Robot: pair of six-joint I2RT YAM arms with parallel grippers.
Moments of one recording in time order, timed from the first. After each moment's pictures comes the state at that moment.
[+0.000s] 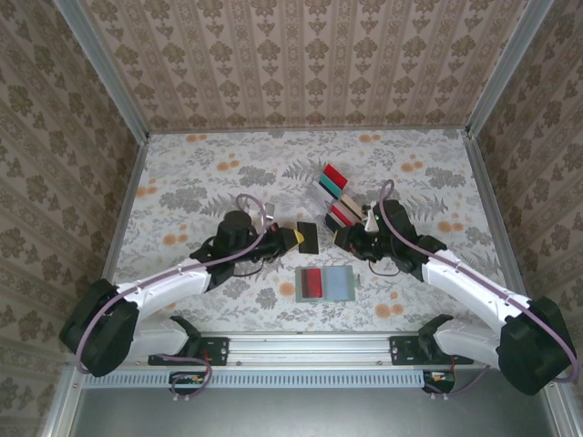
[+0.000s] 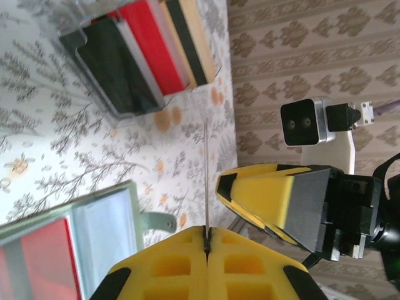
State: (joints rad) left arm -0.75 1.22 0.52 0.31 0.48 -1.15; right arm 0.49 1.12 0.66 -0.30 -0.37 0.92
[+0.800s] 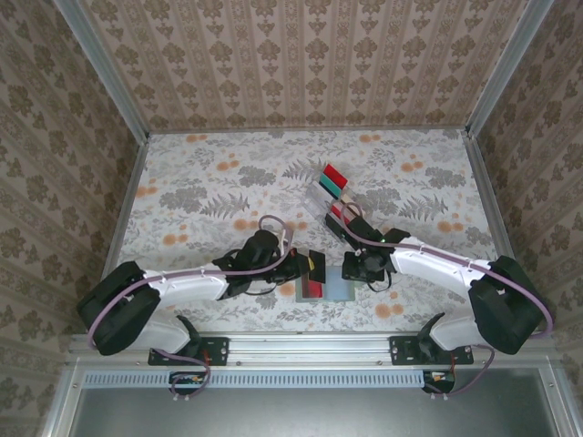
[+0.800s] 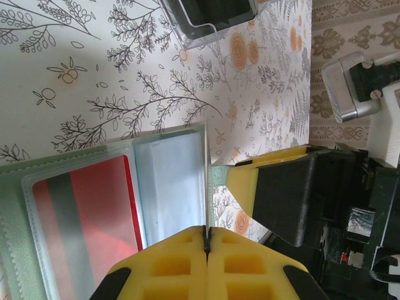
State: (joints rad) left arm -0.93 1.37 0.50 0.30 0.34 -1.13; right arm 0.66 1.38 0.75 -0.69 -0.04 0.79
